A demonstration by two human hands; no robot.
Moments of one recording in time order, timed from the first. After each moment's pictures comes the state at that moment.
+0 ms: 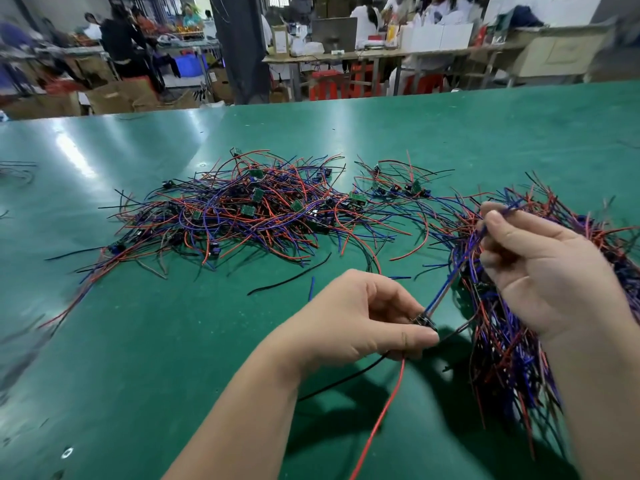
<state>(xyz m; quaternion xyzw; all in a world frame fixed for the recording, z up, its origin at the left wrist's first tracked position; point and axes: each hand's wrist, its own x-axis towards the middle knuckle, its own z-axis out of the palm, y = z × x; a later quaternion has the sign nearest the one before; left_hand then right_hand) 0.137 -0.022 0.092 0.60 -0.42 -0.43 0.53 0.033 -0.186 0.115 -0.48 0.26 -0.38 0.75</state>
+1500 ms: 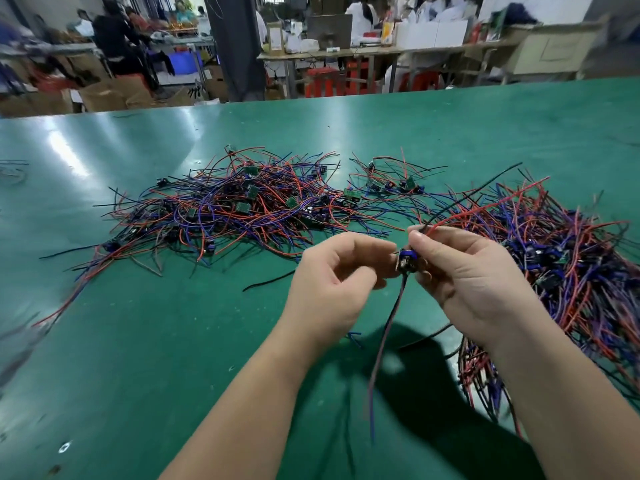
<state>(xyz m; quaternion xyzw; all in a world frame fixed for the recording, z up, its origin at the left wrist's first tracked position) 0.140 -0.034 0.084 0.59 -0.38 -0.18 0.69 0.053 -0.150 0.103 -0.49 0.25 -0.28 0.79</state>
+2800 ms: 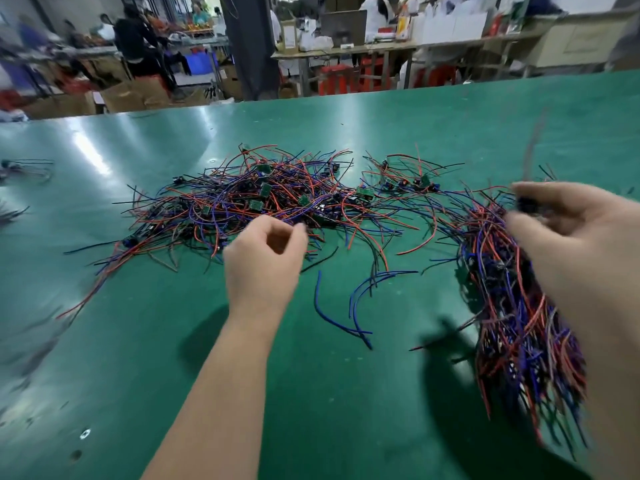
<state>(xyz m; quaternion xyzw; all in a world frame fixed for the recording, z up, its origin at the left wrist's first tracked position) 0.201 -0.006 0.075 0.81 -0.20 0.16 0.52 0.016 -0.188 0.118 -0.76 0.31 -0.45 0.35</state>
